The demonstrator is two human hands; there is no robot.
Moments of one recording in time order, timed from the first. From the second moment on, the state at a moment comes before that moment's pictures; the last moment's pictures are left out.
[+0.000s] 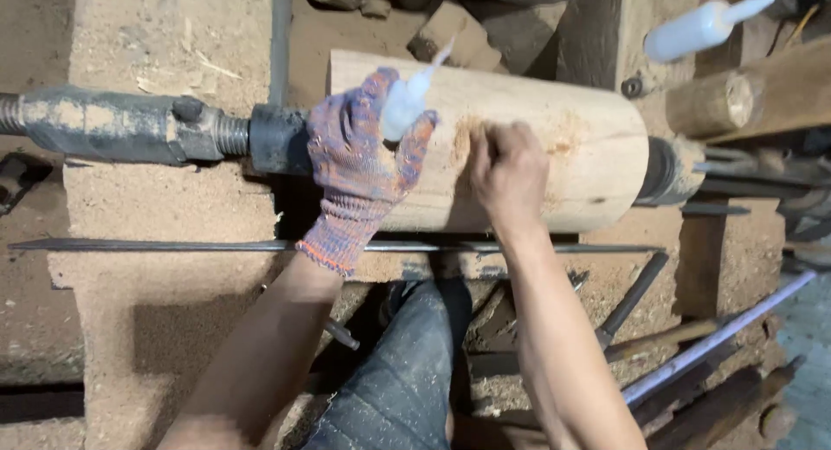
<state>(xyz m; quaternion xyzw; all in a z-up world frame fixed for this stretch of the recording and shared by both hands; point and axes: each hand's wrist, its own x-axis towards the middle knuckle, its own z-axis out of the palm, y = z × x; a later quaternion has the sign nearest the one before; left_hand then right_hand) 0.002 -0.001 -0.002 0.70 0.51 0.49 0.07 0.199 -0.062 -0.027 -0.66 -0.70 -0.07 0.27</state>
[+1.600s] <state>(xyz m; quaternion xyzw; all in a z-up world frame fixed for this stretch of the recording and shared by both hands) 0.003 0.001 0.021 0.74 0.49 0.44 0.12 0.218 -0.060 -0.052 -0.67 -0.66 -0.06 0.33</state>
